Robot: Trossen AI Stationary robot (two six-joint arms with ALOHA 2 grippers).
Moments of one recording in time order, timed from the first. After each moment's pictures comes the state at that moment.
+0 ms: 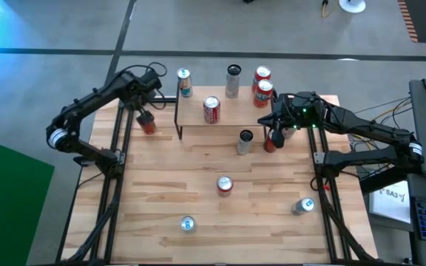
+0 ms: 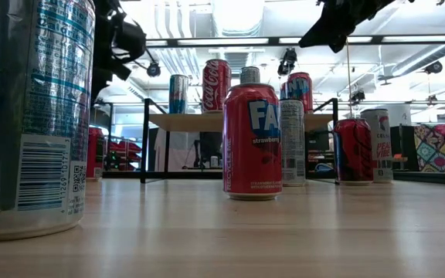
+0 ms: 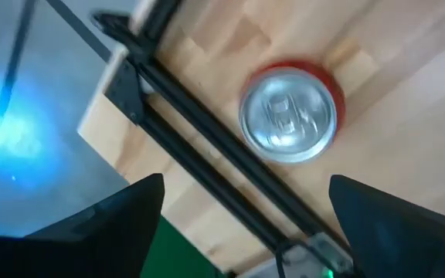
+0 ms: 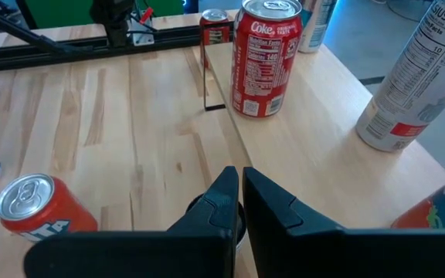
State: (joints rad) left arm 0.80 1.43 1.32 -1.44 -0.37 0.08; right arm -0.37 0.99 0.97 -0.46 -0.13 -0.08
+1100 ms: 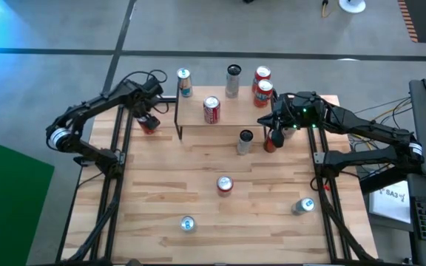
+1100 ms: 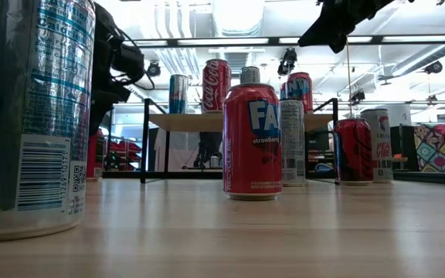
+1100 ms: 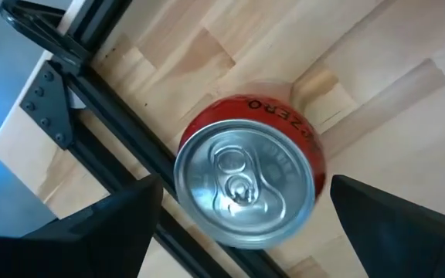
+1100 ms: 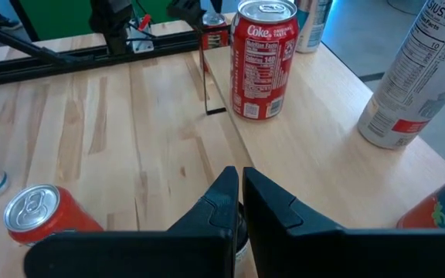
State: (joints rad) left arm 0.85 1.43 1.10 -1.17 -0.26 0.04; right arm -0.37 0.99 0.97 -0.45 -0.13 -0.03
